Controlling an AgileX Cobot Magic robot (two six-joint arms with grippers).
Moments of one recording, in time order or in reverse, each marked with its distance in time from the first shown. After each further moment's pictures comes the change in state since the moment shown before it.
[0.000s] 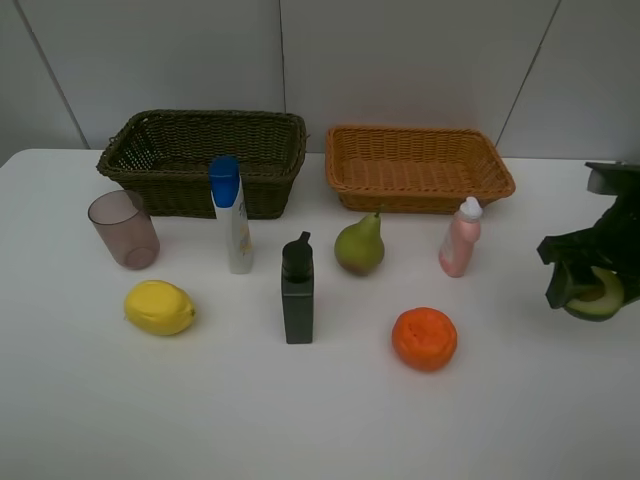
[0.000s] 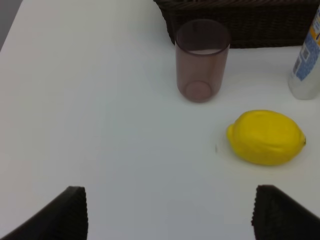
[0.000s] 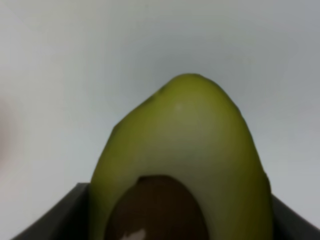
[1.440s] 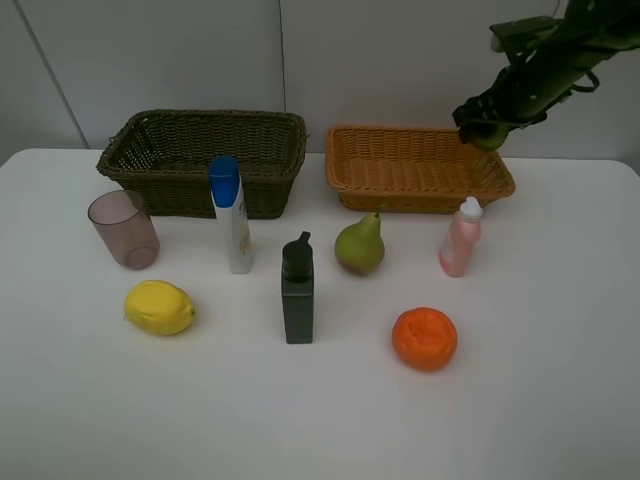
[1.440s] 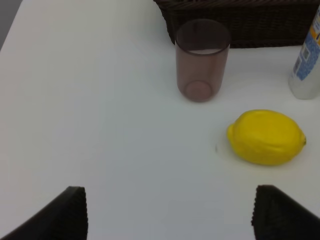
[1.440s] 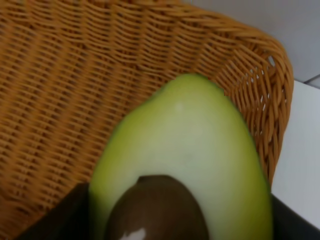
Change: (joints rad) left arm 0.000 0.000 0.000 0.000 0.000 0.000; right arm 0.094 0.526 -0.722 0.040 -0.345 -0.278
